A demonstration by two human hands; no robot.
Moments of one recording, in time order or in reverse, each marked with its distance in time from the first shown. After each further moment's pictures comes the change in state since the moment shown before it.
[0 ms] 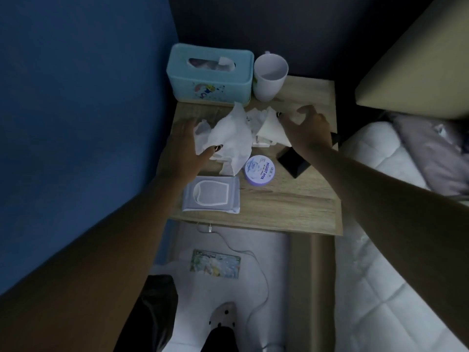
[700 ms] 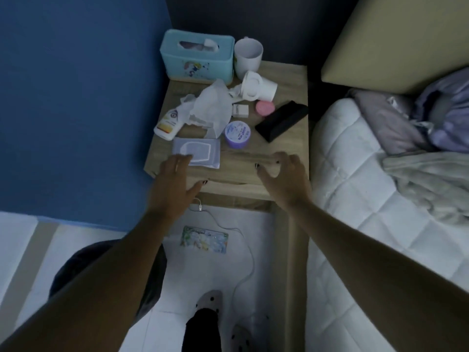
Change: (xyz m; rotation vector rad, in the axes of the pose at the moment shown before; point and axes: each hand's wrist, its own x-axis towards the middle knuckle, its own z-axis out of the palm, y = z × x) left_hand -0.191 0.029 0.008 0.187 -0.014 0.089; right_hand -0.186 0.099 -0.023 -0.061 -0.092 -0.163
